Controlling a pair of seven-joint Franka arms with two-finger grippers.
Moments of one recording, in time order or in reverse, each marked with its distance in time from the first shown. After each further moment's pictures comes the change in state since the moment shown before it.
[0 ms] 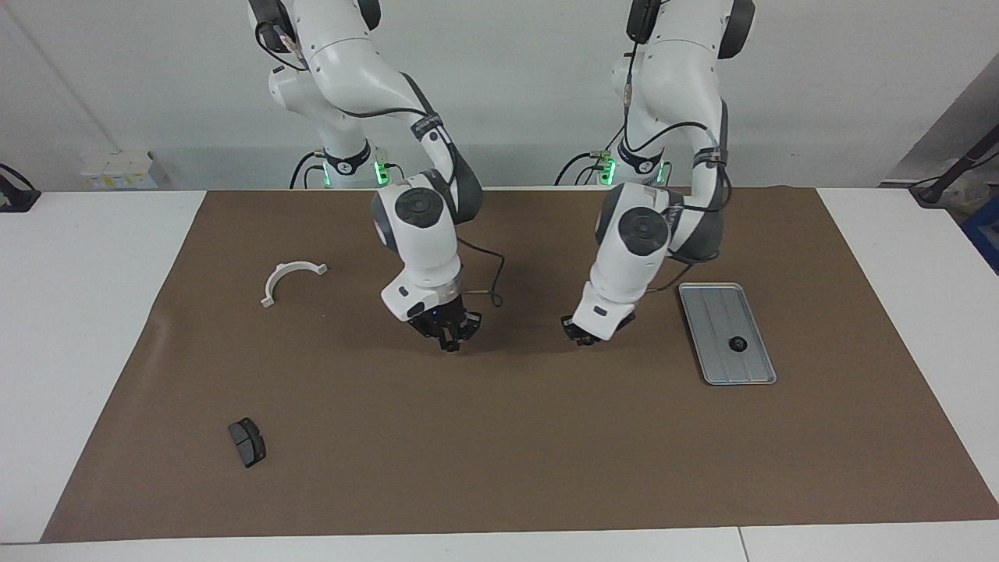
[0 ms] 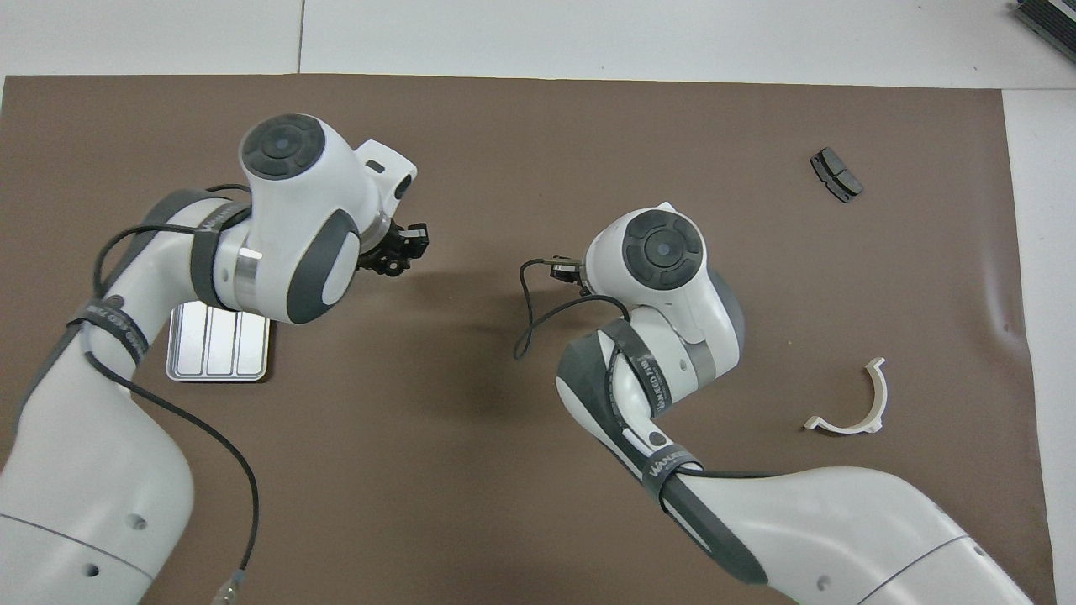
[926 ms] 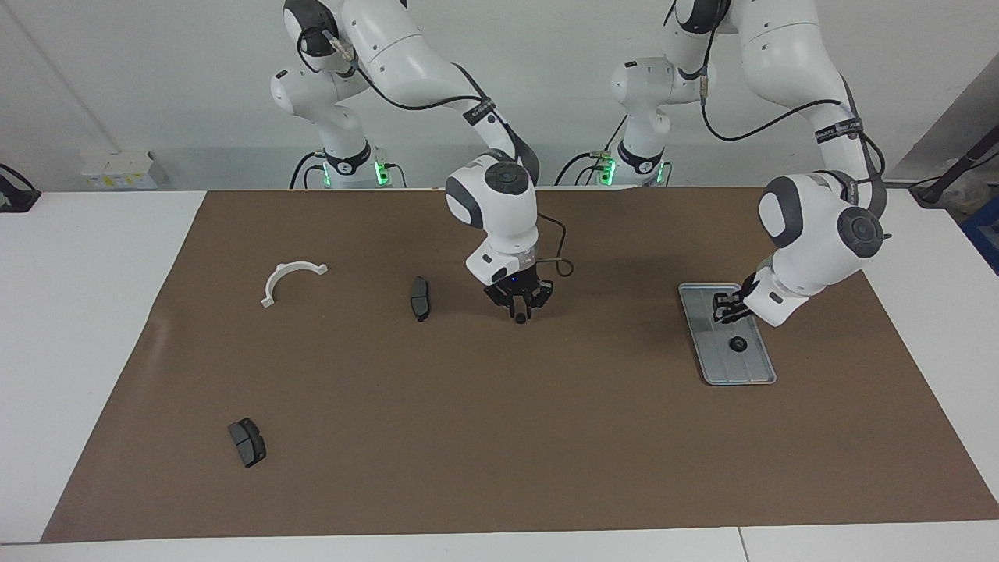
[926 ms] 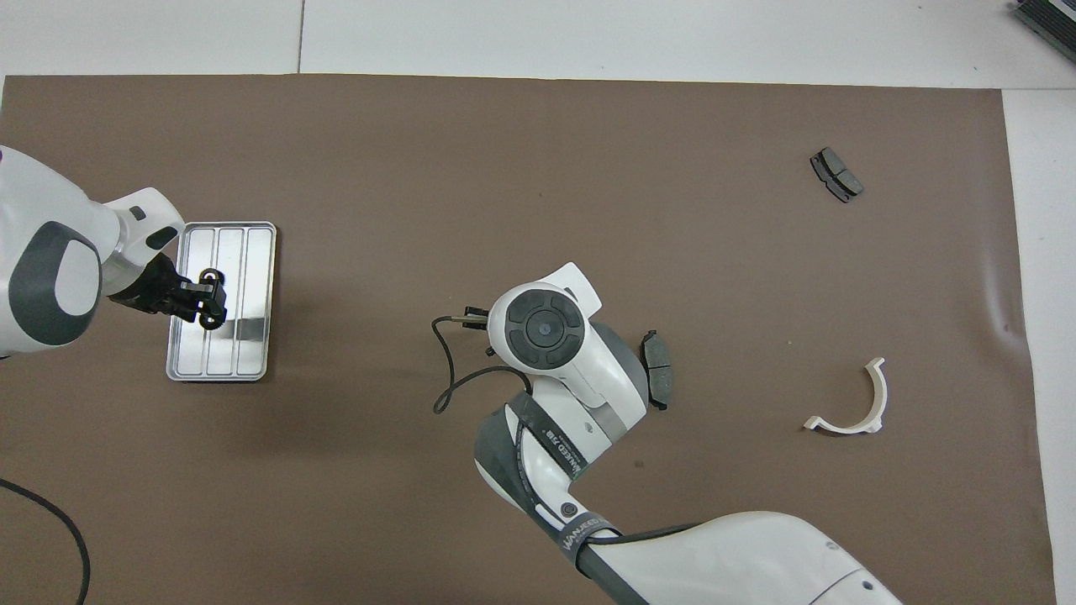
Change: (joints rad) left arm 0.365 -0.163 -0.005 -0.236 0.000 -0.091 0.588; right arm 0.147 0.024 -0.008 0.004 -0.002 0.045 0.138
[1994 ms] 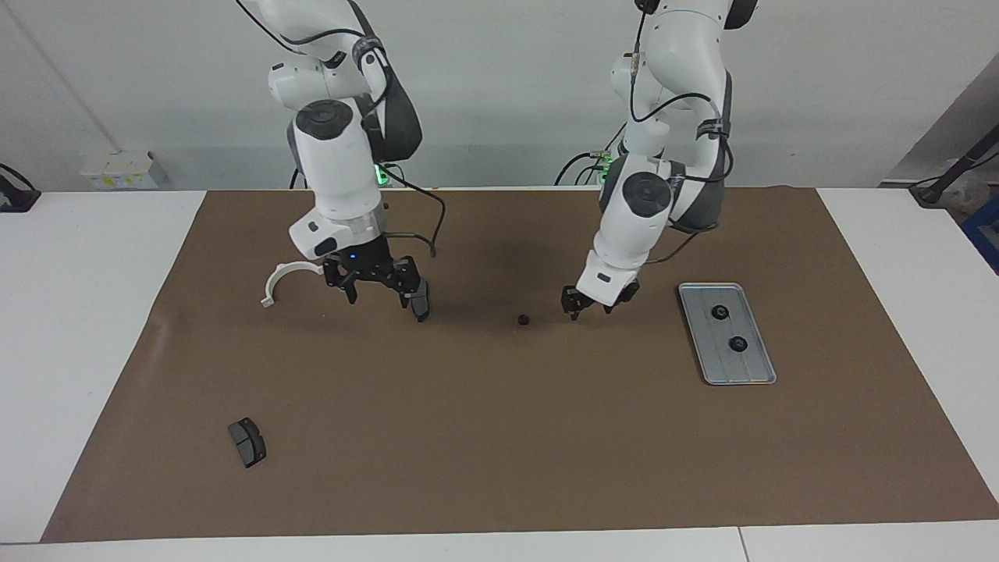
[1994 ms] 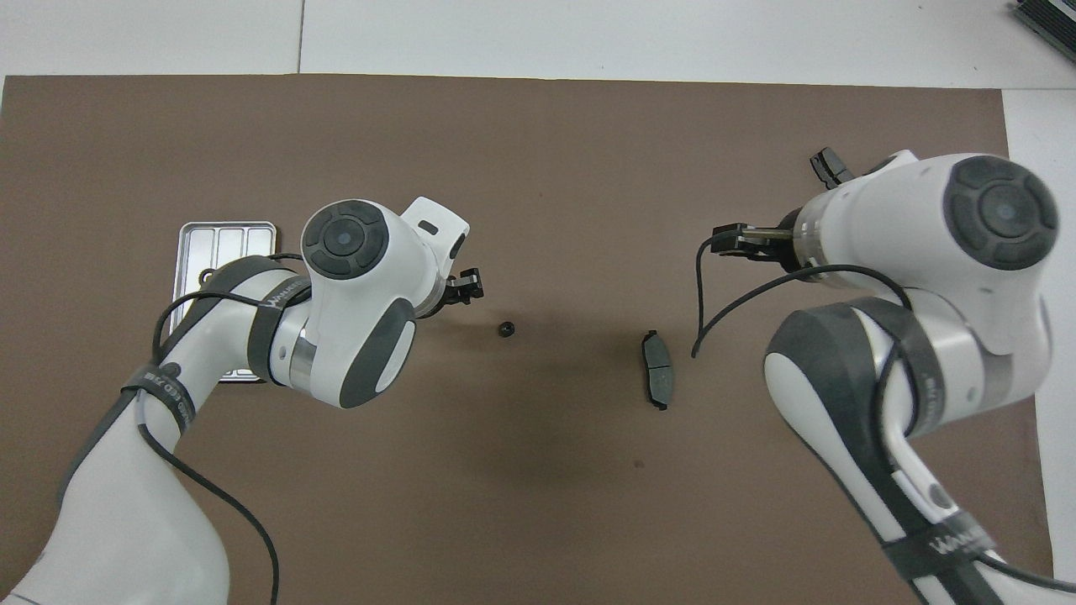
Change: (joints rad) left arm -0.541 0.051 -0.028 0.008 -0.002 0.333 -0.801; right arm -0.466 -0.425 -0.010 -0.108 -0.002 -0.322 -0.541
